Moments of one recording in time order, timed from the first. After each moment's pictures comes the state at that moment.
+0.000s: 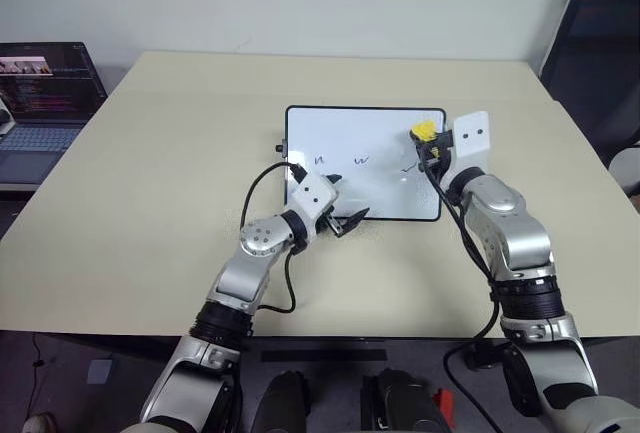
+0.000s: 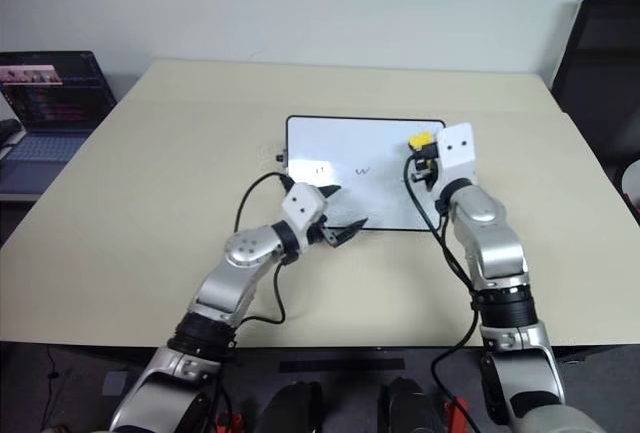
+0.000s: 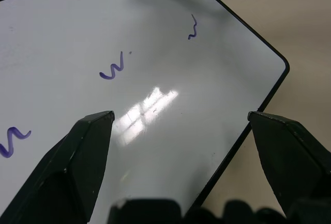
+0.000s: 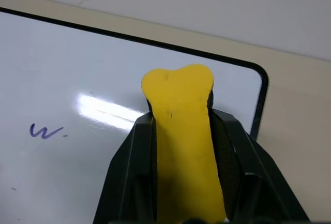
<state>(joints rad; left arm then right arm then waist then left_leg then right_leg) -0.50 0.27 -0.21 0.19 -0.03 0.08 -0.60 -0.63 -0.27 0.00 0.03 0.12 0.51 0.20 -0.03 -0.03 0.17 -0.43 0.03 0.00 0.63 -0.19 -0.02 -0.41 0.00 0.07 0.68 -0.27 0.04</state>
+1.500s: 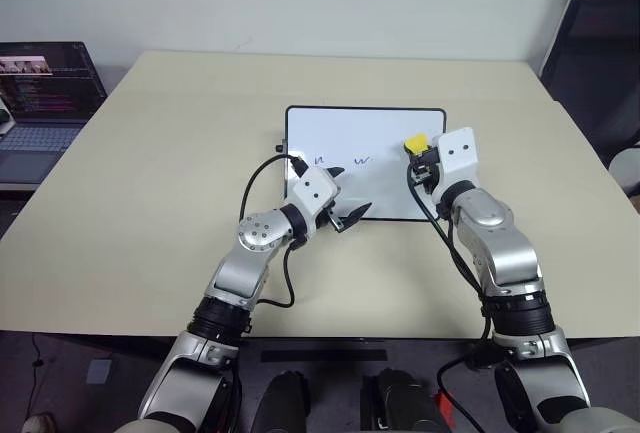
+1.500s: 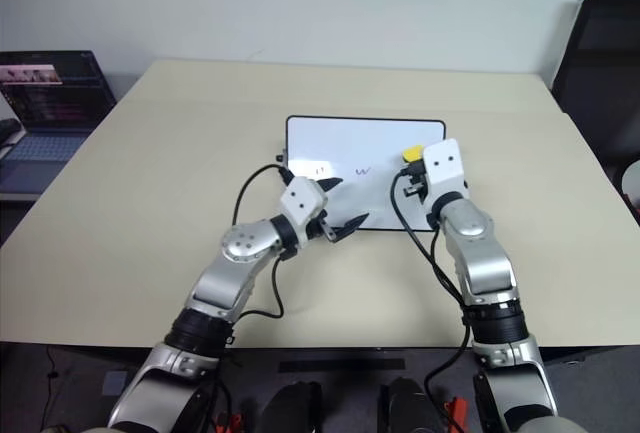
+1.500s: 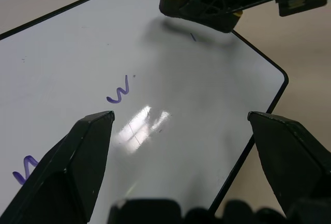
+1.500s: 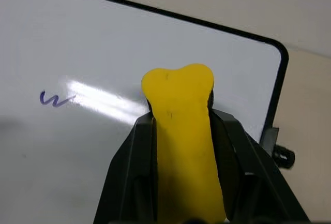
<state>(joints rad) -0.52 0.28 -0.21 0.16 -0.03 0.07 -0.62 -0.56 -0.22 0.03 -0.01 0.02 0.50 0.18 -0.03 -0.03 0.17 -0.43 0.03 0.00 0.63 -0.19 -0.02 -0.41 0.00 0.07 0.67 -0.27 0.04</state>
